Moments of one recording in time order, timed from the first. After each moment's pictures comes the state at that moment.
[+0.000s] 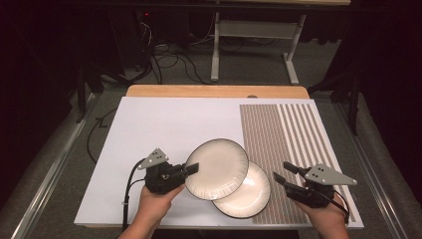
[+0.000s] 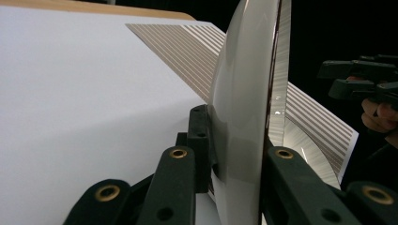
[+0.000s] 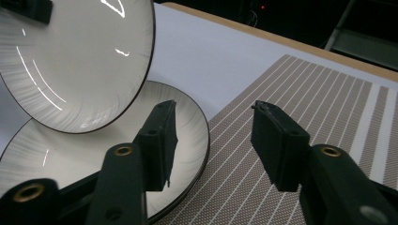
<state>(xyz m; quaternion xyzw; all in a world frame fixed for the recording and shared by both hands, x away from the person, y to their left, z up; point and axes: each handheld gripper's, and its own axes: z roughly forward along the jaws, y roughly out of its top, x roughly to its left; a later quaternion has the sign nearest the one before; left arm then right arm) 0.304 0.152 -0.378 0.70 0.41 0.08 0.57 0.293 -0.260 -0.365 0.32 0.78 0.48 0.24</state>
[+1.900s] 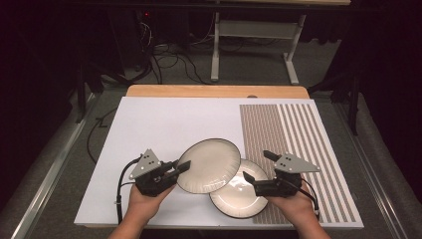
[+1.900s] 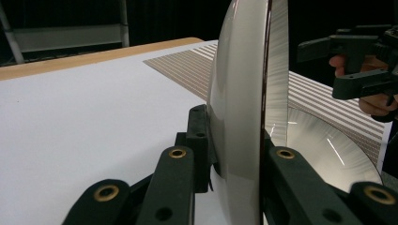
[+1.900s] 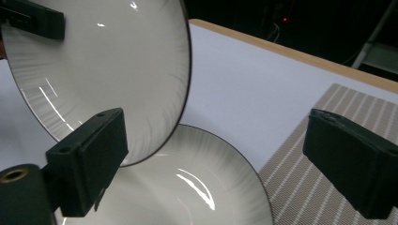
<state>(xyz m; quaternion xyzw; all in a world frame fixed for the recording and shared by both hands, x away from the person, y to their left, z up) 0.295 0.167 -0.370 0.73 0.34 0.17 0.57 0.316 -0.192 -0.366 0.30 0.78 0.50 0.21</state>
